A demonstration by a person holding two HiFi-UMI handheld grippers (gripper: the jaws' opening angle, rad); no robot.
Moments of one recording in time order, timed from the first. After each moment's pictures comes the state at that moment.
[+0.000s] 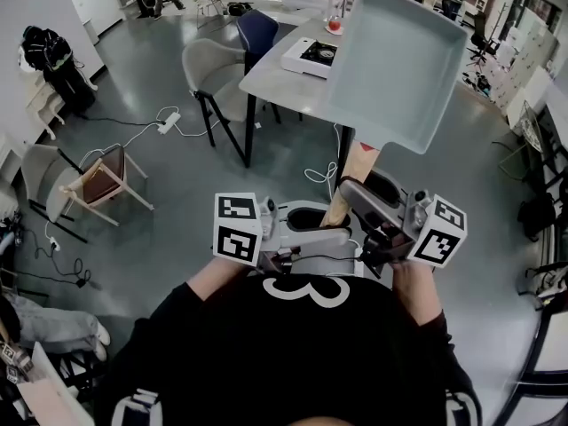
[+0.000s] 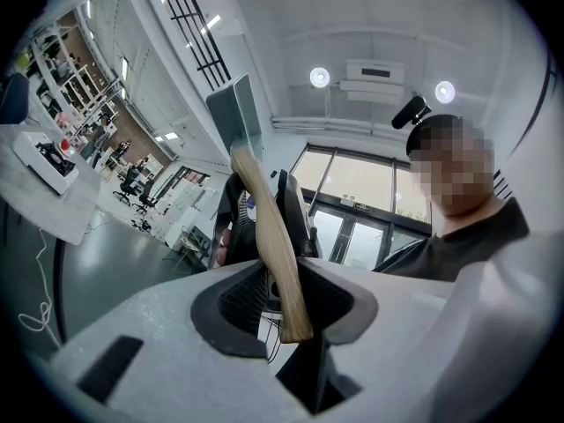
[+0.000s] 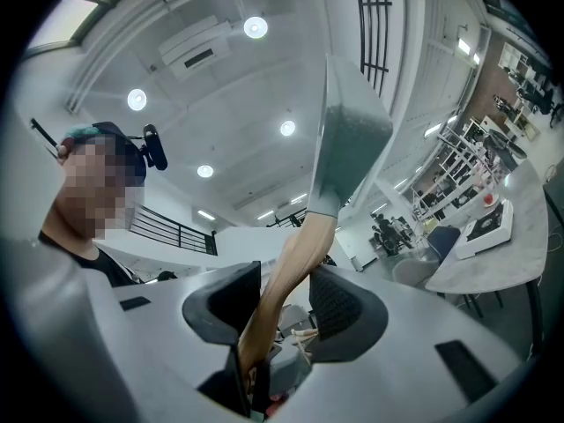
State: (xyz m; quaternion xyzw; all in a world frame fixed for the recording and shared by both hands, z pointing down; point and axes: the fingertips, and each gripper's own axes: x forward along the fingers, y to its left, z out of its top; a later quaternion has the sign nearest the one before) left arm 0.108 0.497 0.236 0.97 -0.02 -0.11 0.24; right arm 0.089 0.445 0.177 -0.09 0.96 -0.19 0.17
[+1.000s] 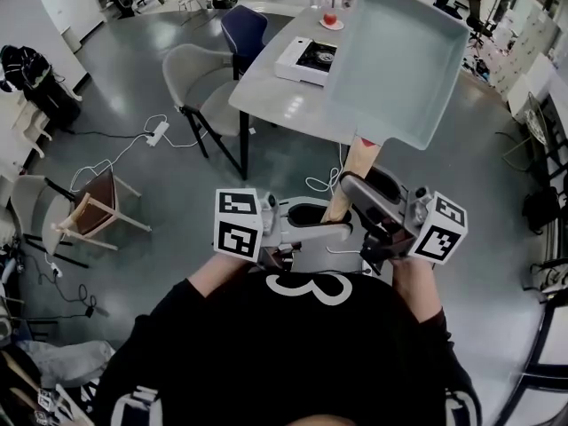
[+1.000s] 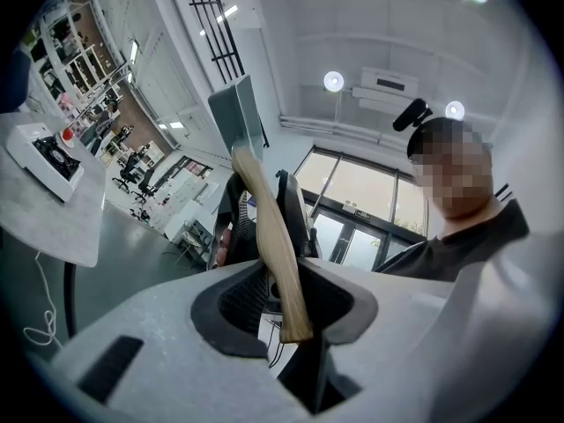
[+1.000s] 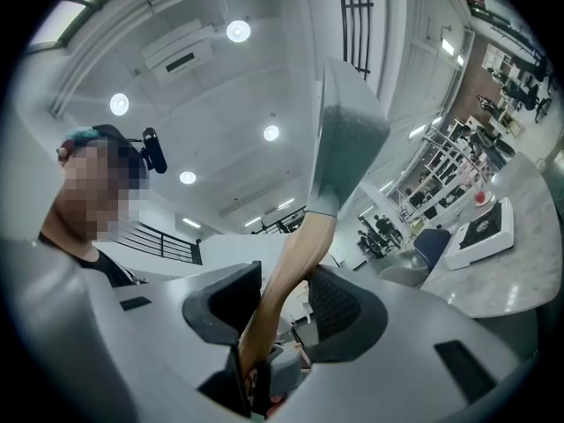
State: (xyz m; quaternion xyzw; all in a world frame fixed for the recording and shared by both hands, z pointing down) left arm 0.061 0.331 0.240 0.96 0.01 -0.10 0.27; right arm 0.047 0.274 0.183 -0.13 0.95 -0.21 0.19
